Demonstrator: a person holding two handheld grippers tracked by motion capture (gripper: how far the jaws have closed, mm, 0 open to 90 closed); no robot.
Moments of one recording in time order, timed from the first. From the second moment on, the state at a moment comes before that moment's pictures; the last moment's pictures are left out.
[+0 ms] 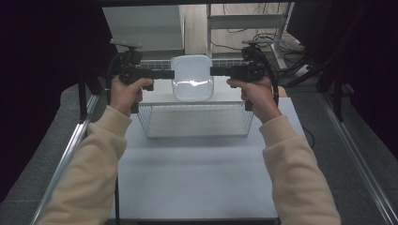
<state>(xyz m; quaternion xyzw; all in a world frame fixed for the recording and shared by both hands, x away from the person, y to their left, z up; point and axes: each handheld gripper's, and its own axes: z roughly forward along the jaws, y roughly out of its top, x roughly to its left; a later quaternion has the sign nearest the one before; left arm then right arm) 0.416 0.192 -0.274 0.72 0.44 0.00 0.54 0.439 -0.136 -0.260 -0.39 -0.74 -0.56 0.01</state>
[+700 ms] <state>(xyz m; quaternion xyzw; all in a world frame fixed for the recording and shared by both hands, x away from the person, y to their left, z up) 0.460 0.187 -0.285 0.71 0.48 -0.04 0.51 0.482 -0.139 -0.281 -0.45 -0.71 -0.53 0.07</state>
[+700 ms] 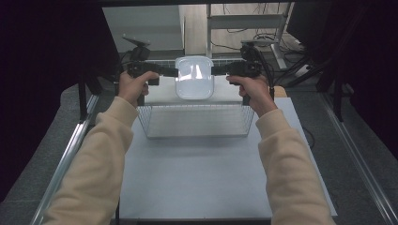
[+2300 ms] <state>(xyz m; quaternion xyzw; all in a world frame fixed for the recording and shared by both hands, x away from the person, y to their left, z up) 0.476 0.201 -0.290 0.68 0.53 0.02 0.51 0.496 -0.129 -0.279 -0.47 -0.71 -0.53 0.00</state>
